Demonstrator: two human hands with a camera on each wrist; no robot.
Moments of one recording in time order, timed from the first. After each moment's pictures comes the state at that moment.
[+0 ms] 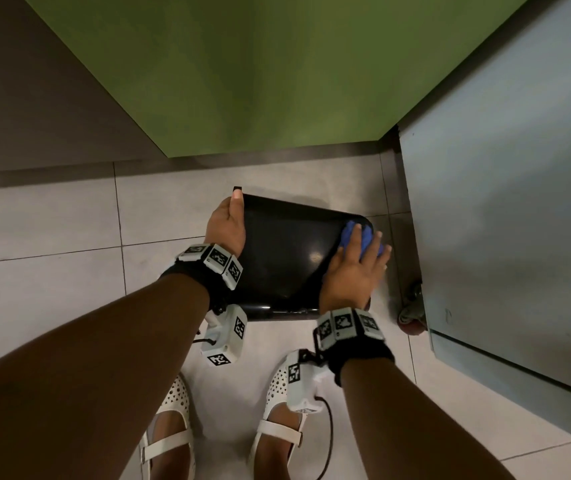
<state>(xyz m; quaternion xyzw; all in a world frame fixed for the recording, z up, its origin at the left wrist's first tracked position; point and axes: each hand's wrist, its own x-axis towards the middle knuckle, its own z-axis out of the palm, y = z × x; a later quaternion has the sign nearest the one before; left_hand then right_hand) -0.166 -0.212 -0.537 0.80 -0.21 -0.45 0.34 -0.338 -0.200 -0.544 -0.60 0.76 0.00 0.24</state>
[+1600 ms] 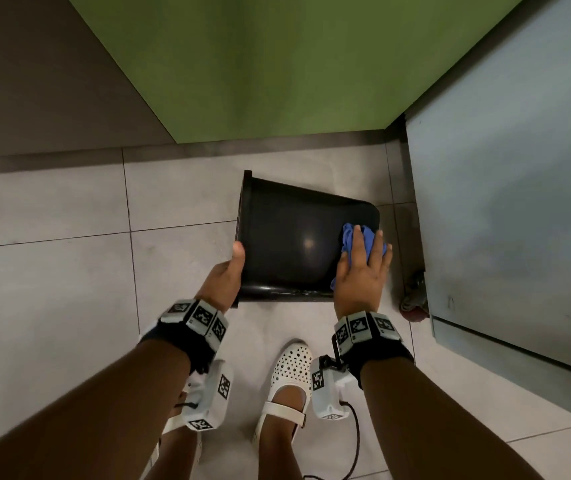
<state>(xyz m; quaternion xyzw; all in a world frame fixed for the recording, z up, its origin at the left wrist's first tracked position) -0.176 -0.125 -0.511 0.78 -0.16 -0.58 0.16 -0.359 -0.176 -0.546 -0.64 0.73 0.04 0.25</state>
